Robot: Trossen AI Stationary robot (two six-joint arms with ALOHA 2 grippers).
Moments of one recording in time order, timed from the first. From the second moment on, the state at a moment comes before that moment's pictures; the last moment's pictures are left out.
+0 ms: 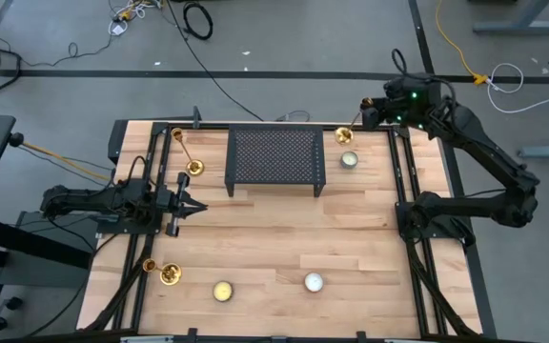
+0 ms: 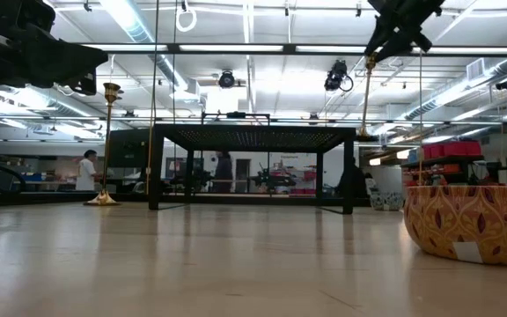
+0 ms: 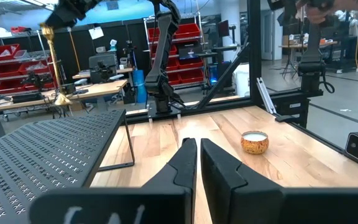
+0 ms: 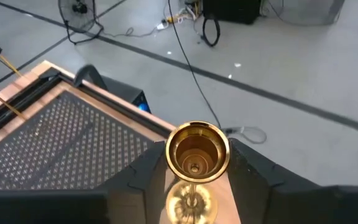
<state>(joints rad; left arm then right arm) -0.04 0.01 0.01 0.07 0.05 0.11 -0.74 1.05 1.29 -0.77 0.09 0.22</state>
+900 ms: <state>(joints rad) -0.04 0.01 0.01 0.07 0.05 0.11 -0.67 1.36 1.62 -0.80 0.01 0.07</state>
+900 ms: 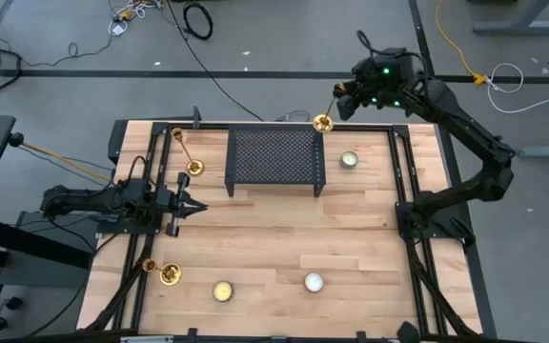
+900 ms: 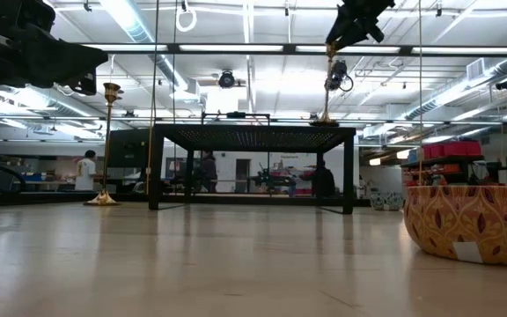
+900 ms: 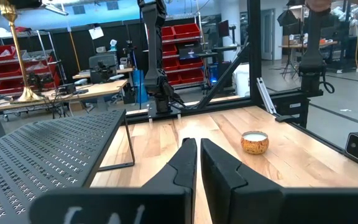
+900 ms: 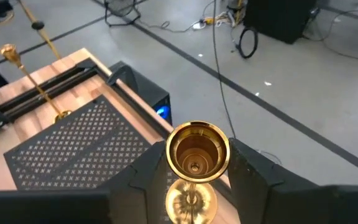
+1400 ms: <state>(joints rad) -0.04 0.01 0.01 0.07 0.05 0.11 -0.57 1.43 1.62 -0.77 0.01 0.03</state>
